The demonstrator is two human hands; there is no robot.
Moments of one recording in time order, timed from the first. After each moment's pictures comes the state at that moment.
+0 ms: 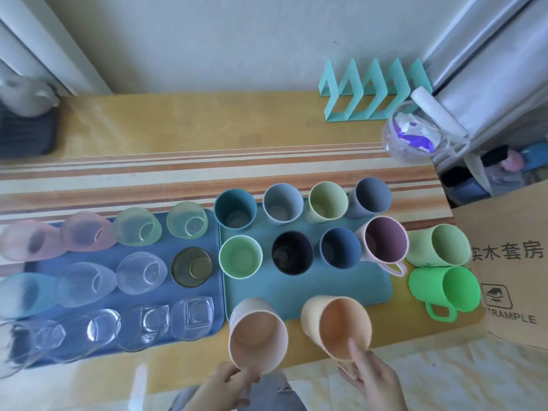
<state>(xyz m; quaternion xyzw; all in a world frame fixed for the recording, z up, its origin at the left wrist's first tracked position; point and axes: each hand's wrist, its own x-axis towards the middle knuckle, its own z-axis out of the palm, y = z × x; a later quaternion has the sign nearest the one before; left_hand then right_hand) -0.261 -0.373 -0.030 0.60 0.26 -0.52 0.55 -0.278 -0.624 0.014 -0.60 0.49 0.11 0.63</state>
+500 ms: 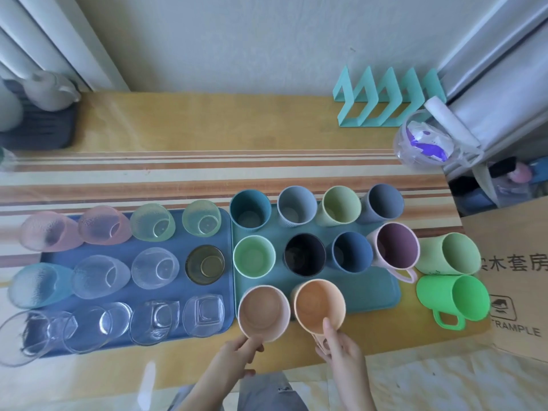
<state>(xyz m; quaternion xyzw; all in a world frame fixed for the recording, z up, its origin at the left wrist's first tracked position) -0.227 -0.378 -0.021 0.63 0.27 -0.45 0.57 -0.248 -0.572 -0.005 -0.65 0.42 0.14 0.62</state>
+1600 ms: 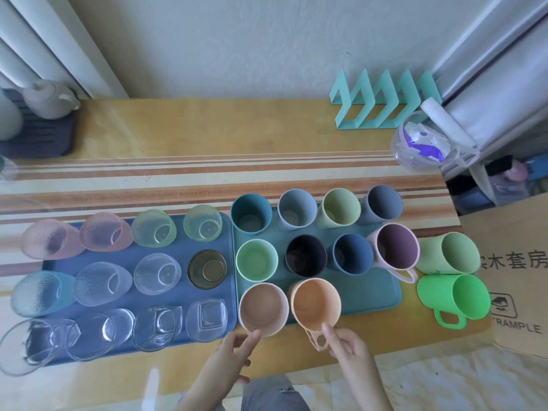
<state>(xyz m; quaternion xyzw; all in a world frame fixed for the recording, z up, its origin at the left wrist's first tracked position) -0.224 -0.367 -0.011 0.68 0.28 -0.43 0.53 -0.245 -0.581 0.015 -0.75 0.36 0.21 0.52</state>
